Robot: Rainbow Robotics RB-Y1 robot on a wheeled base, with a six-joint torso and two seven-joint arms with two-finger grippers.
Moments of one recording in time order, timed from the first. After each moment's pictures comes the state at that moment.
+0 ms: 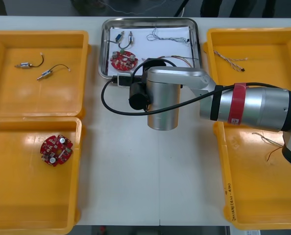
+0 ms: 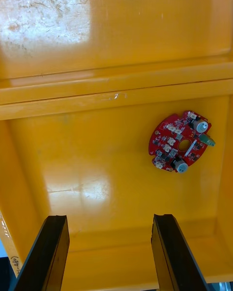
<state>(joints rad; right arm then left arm) -1.21 -0.45 1.30 -1.38 -0.16 1.08 1.52 -0.17 0.92 0.36 -2.16 1.02 1.91 -1.30</state>
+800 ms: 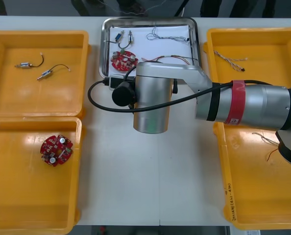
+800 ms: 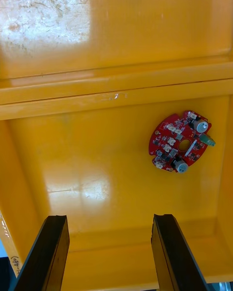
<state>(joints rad) -1.22 -0.44 1.23 -1.54 -0.29 1.32 1.52 -0.17 0.92 0.36 -2.16 1.02 1.91 -1.30</state>
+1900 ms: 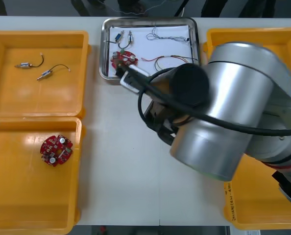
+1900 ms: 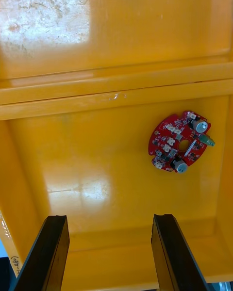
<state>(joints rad) -0.82 -0.44 0.69 -2.33 -0.34 1.92 1.41 -0.17 0.92 0.36 -2.16 1.02 1.91 -1.30</state>
